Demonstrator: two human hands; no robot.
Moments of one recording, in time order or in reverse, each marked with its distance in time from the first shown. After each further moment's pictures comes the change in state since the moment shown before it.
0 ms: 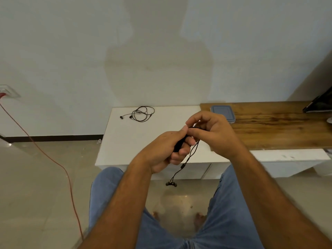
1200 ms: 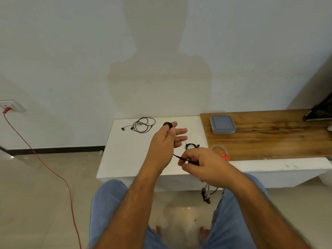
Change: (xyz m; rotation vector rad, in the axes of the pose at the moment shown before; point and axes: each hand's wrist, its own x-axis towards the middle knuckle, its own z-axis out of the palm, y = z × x) left_hand 0.019 0.007 -0.001 0.187 0.467 0.343; right_hand -0.023 -0.010 0.018 -0.460 -0.284 0.262
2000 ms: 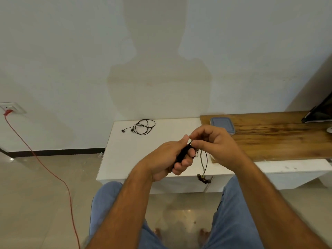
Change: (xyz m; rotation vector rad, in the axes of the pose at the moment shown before) left_hand -0.013 0.018 -0.007 -0.087 -0.535 -0.394; right_hand 0.019 0.021 -0.033 0.472 0.218 -0.233
